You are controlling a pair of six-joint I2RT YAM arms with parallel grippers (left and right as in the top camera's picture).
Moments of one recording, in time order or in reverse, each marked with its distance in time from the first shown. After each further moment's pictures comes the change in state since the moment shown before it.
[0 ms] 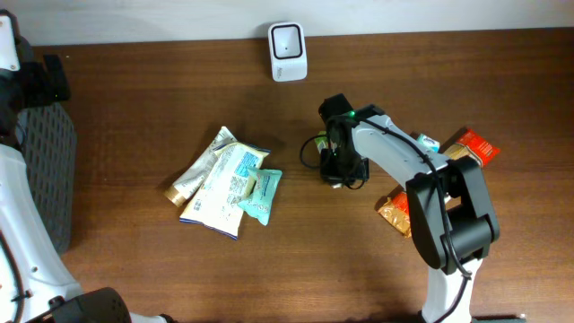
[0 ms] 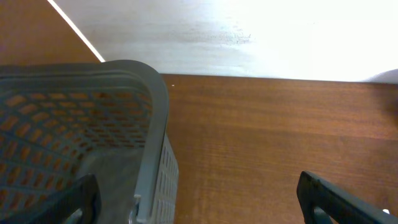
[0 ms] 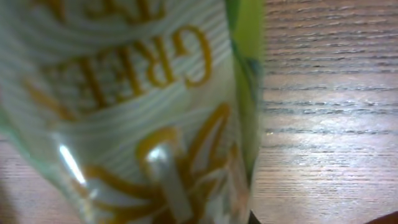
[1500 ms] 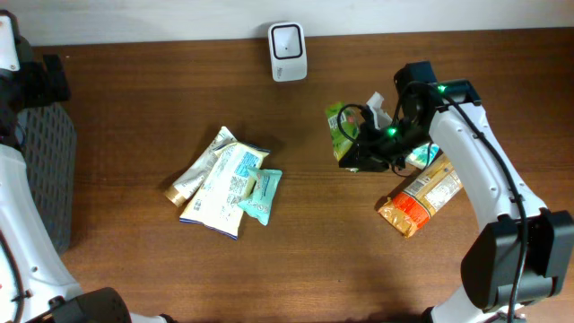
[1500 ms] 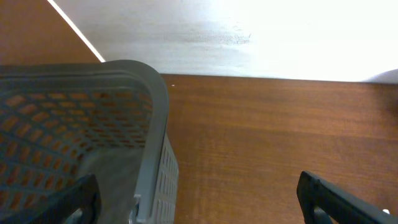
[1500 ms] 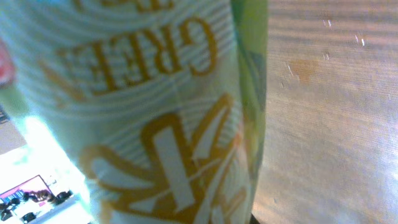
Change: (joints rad) left arm 0.000 0.000 0.000 0.000 0.000 0.000; right arm -0.253 -0.285 0.074 -0.308 -0.590 -0.287
